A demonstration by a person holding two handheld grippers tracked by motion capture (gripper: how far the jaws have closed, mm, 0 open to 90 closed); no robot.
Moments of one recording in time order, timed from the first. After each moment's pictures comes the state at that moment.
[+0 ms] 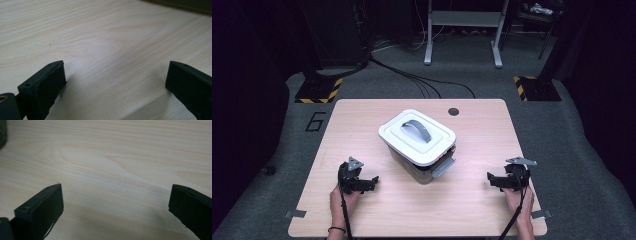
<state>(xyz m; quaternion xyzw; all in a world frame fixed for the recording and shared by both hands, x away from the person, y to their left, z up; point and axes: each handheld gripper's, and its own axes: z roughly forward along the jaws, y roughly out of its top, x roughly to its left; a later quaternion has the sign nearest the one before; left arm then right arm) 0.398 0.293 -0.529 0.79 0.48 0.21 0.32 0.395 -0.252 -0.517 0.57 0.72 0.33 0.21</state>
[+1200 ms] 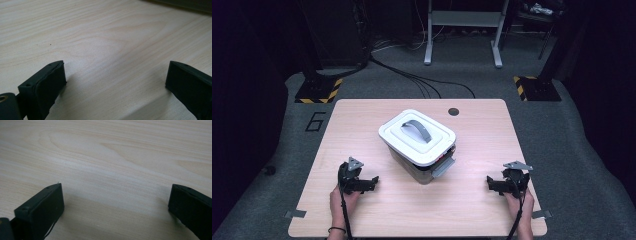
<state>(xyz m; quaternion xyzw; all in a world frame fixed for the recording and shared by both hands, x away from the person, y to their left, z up) 0.397 0.292 -0.530 0.78 0.48 0.21 0.33 0.390 -0.246 -0.529 0.57 0.73 0.31 0.24</state>
